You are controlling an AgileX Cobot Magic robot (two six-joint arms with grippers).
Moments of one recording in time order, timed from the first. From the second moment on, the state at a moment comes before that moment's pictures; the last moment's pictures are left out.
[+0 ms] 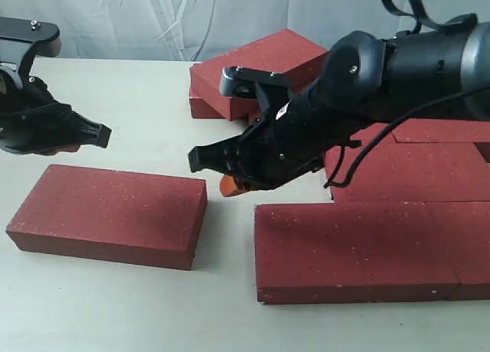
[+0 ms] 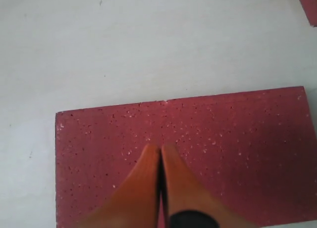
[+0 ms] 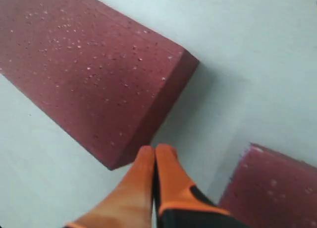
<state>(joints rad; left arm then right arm) -0.34 1.33 -0.84 0.03 0.61 -0.14 0.66 1.72 -1.08 0.59 0.57 -0.11</state>
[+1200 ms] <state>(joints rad) -0.12 1.52 -0.81 -0.47 0.71 0.34 0.26 1.37 -0.88 0.17 0.74 0.06</state>
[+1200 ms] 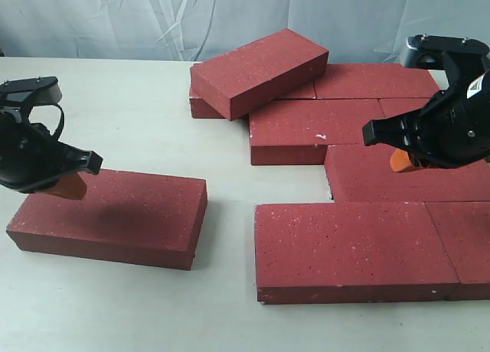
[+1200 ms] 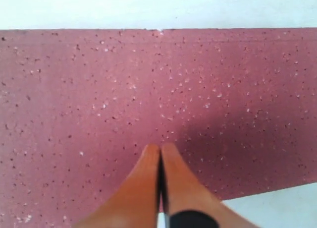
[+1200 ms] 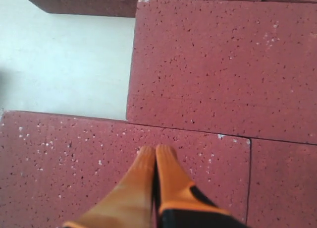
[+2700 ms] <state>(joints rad) -0.20 1.65 -0.80 -0.52 0.57 0.31 0.26 1.37 -0.88 0.16 0.71 0.06</state>
